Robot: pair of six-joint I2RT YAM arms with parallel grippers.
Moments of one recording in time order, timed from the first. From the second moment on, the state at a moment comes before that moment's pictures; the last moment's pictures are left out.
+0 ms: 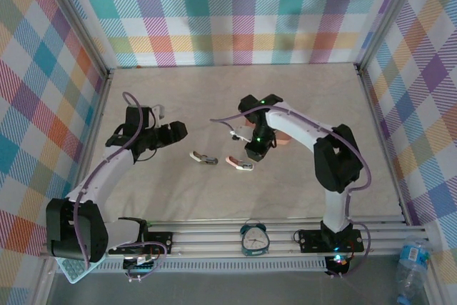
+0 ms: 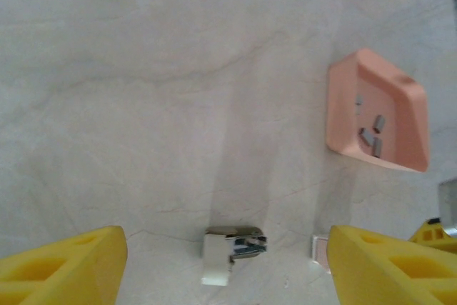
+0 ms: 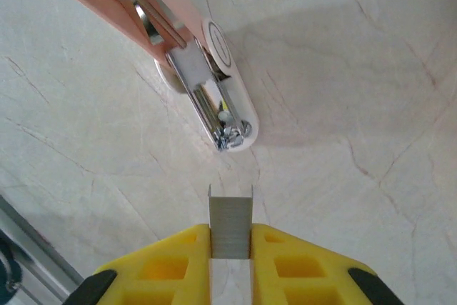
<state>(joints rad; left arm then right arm) -0.14 1.22 0.85 -0.42 0.40 -0.45 0.63 1.90 1.53 -1.22 -0.16 -0.40</state>
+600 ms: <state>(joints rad) -0.54 1.43 1.04 -0.48 0.35 -0.55 0.46 1.63 1.24 -1.05 -0.33 -0.16</state>
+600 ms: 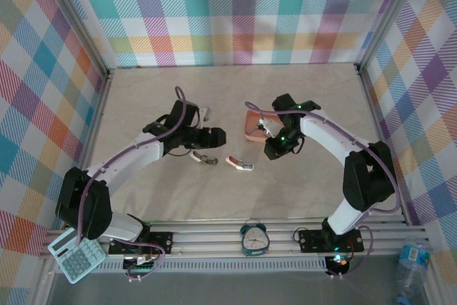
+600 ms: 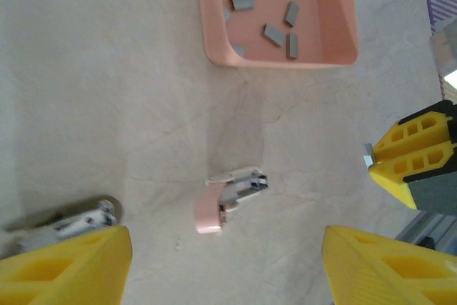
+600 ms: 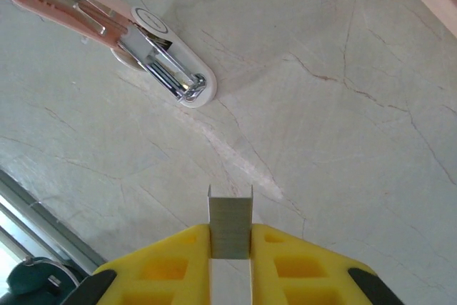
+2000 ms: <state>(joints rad) -0.74 1.85 1.20 -0.37 0.30 -0.84 0.41 1.44 1.07 -0.97 -0.34 0.00</state>
